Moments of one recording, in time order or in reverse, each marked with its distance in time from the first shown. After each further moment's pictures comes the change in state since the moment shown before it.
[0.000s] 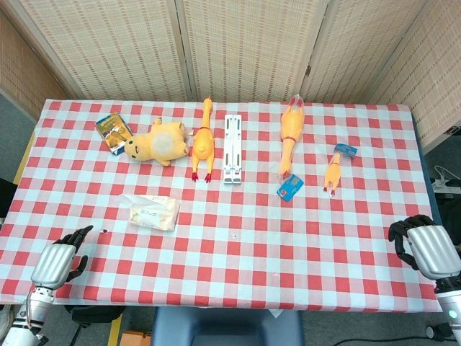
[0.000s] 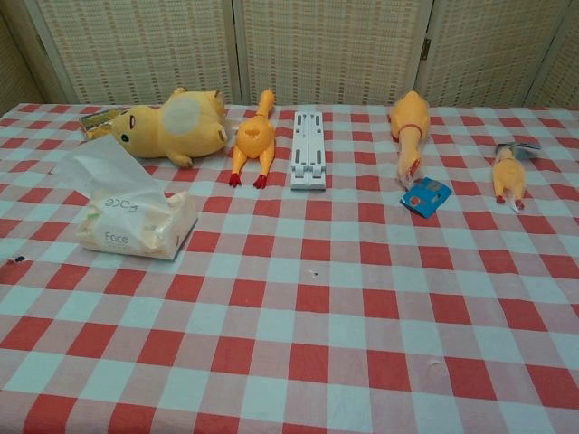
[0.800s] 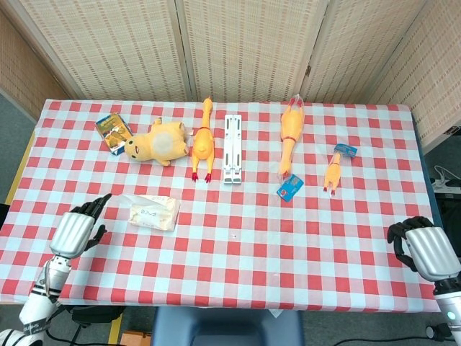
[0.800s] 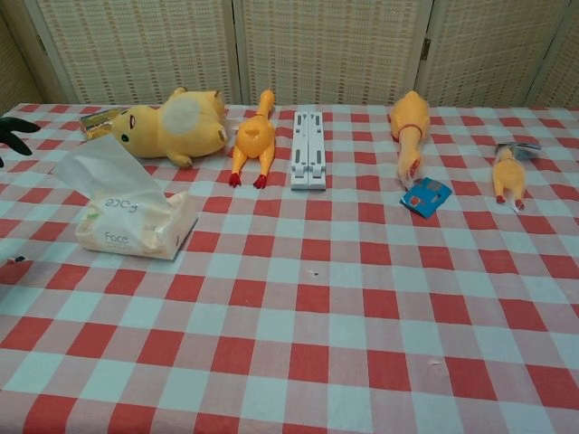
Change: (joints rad) left arm -0.158 -0.051 -0.118 0.056 0.043 -0.026 0.042; right arm -0.002 -0.001 -0.007 -0.003 -0.005 0.002 -0.015
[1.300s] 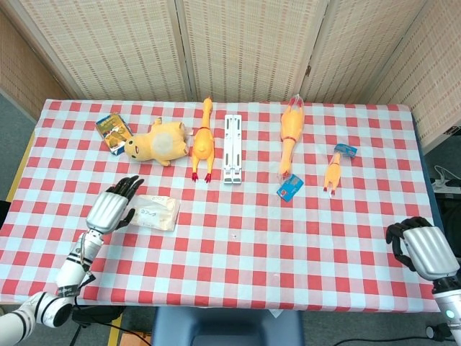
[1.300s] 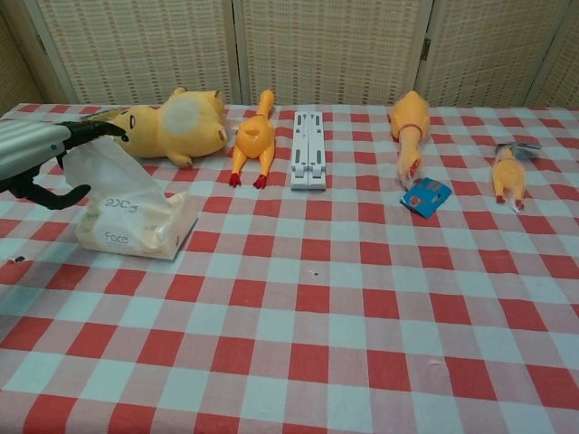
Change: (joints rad) left arm -0.191 -0.138 -0.062 0.151 -0.072 -0.206 -0.016; right arm 0.013 0.010 -0.005 -0.009 0.009 -0.035 -0.009
